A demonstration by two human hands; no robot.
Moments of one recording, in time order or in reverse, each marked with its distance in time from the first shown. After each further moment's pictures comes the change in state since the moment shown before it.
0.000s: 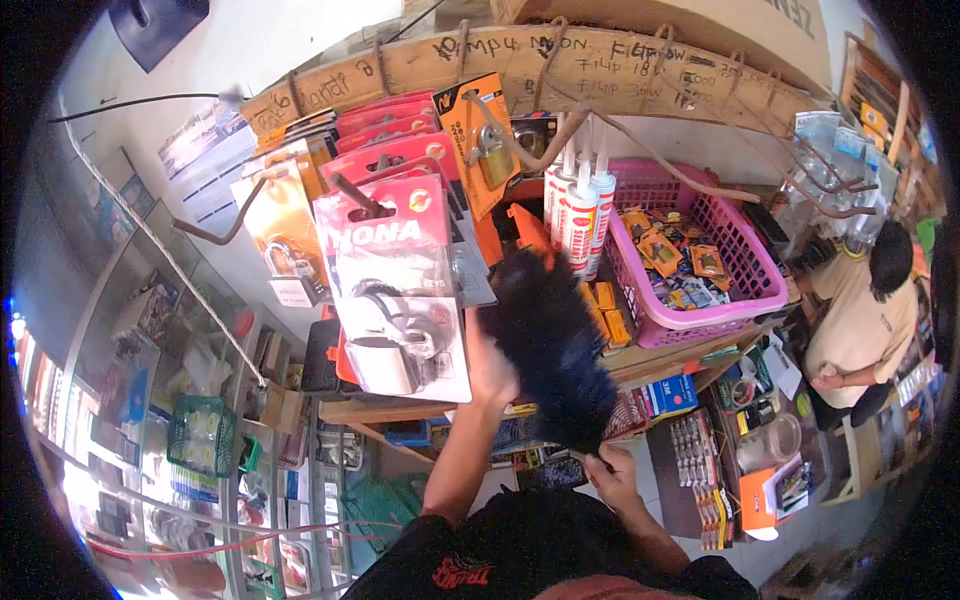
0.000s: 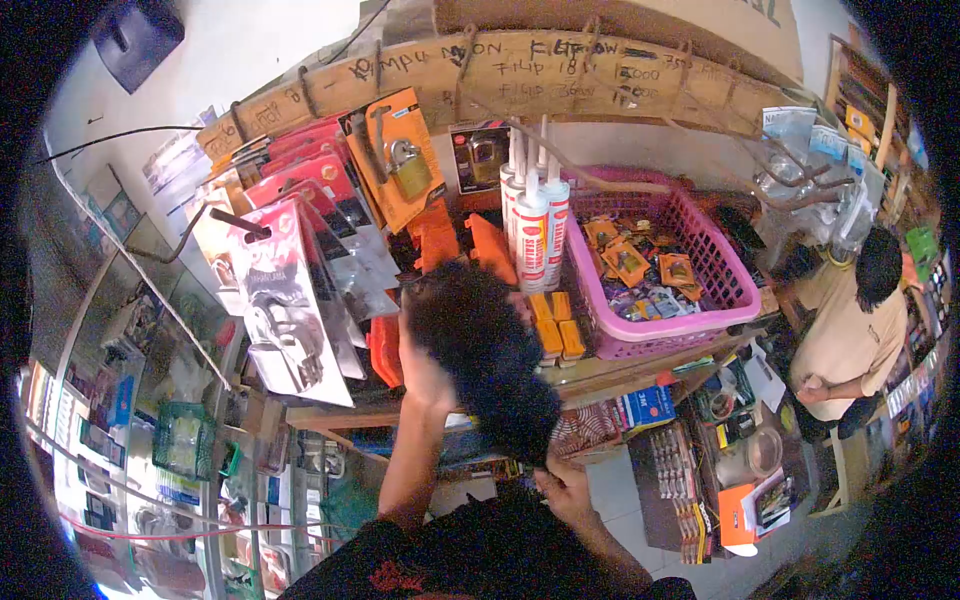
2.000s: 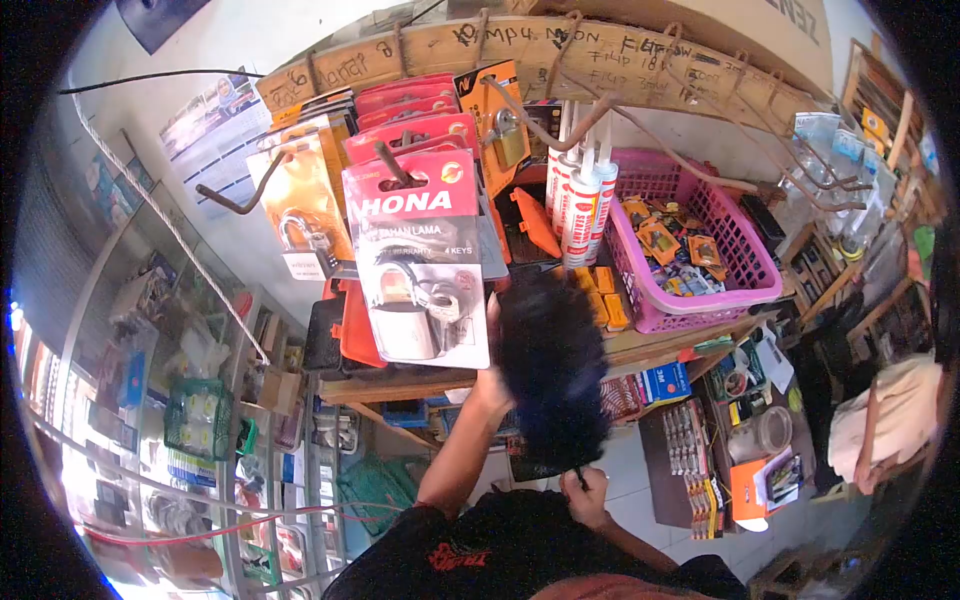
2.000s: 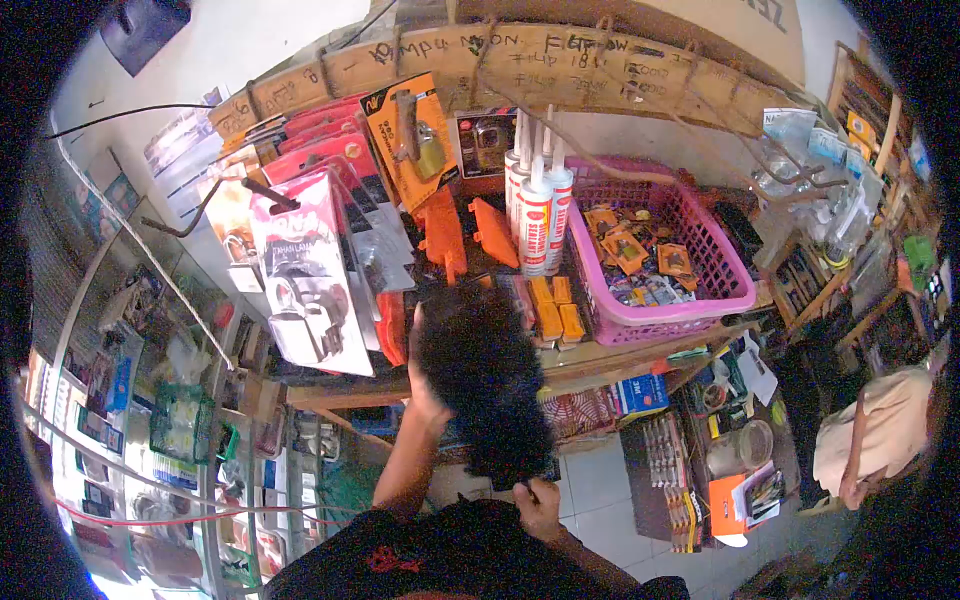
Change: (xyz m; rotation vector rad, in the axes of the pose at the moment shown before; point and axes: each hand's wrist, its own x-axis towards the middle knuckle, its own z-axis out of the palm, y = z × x) left_hand -0.022 0.003 0.017 0.203 -0.145 -0.218; right_hand -0.066 0.022 0.032 -0.082 -0.003 0.005
